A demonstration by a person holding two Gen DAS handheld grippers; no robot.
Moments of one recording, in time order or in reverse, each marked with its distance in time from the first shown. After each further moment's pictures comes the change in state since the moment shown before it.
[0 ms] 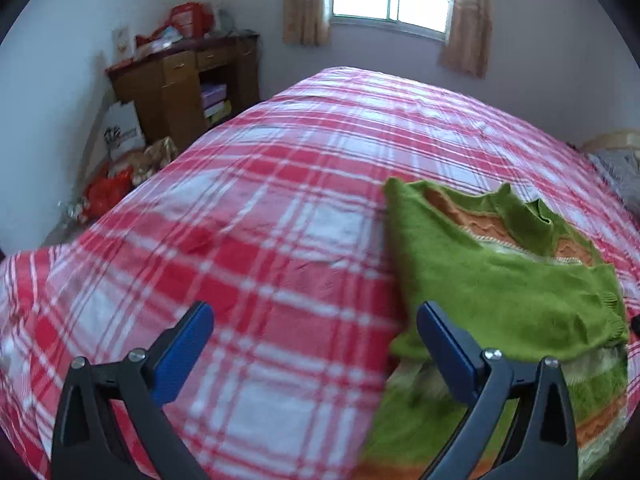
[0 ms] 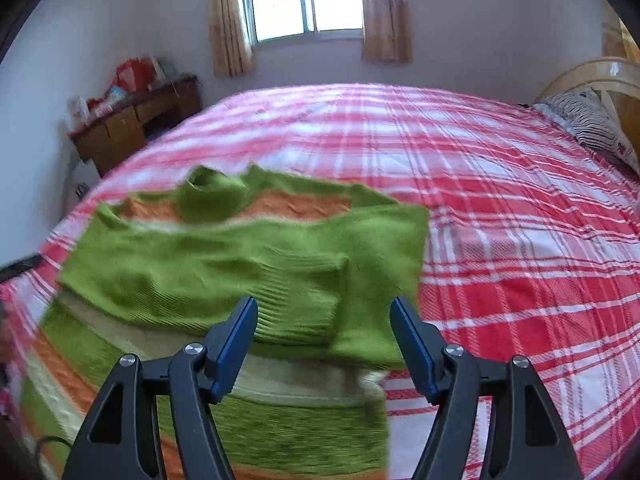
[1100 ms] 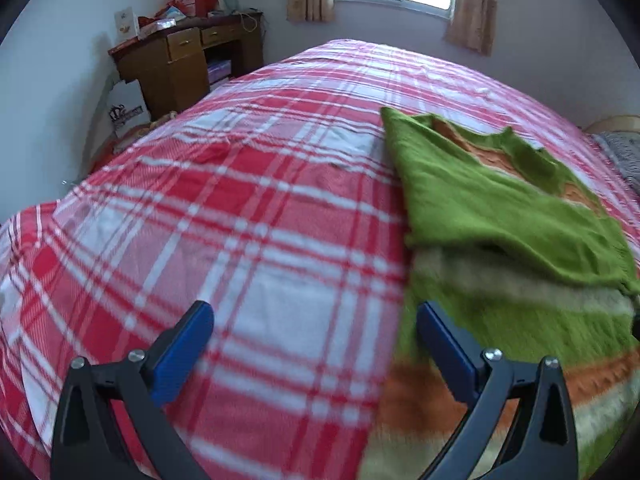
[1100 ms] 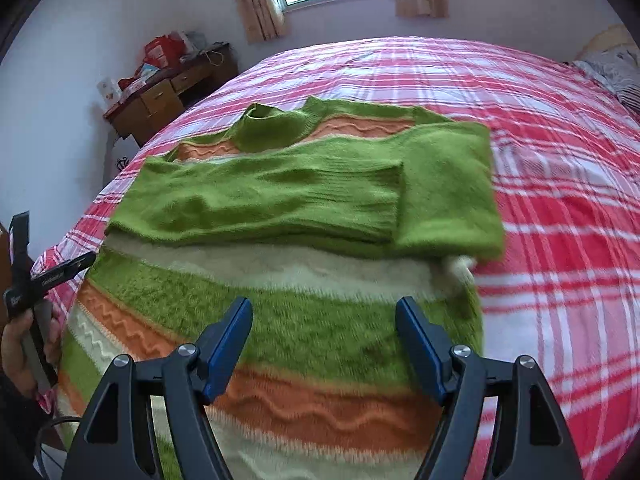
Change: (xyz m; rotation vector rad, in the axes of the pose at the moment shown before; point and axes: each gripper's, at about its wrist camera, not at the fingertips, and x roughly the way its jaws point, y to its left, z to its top) left arm -0.023 0.029 -0.074 -0.025 0.076 0.005; right arm -0.002 0.018 -0.052 0.016 0.168 0.162
